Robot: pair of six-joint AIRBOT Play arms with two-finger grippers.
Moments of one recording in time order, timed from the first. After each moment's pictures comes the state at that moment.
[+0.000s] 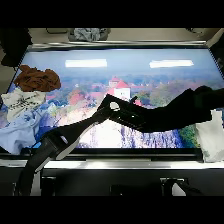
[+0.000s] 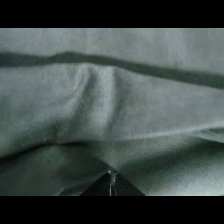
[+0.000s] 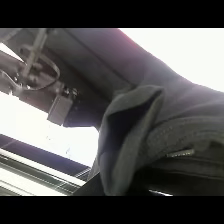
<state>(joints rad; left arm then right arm) -0.74 -2.17 1.85 0.33 -0.96 -1.41 -0.33 -1.08 1.49 -1.11 1.68 1.14</state>
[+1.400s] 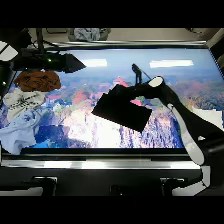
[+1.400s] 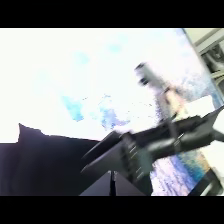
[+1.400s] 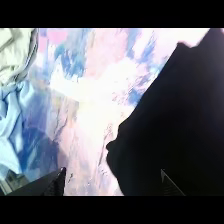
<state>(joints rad) -0.16 -1.51 1.84 0.79 -1.23 -1.33 0.22 -1.72 1.49 -0.55 0.95 1.19</state>
